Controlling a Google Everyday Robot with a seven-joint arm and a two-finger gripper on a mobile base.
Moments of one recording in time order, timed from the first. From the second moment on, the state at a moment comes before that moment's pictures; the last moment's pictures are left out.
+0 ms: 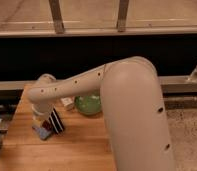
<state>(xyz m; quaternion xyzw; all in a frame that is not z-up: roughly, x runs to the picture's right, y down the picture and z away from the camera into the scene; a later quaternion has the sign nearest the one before) -0.291 0.169 0.743 -0.38 -0.05 0.28 0.88</state>
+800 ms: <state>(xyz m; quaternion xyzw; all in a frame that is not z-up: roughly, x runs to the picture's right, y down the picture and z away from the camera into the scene) -0.313 0.209 0.776 -0.44 -0.04 0.26 0.86</state>
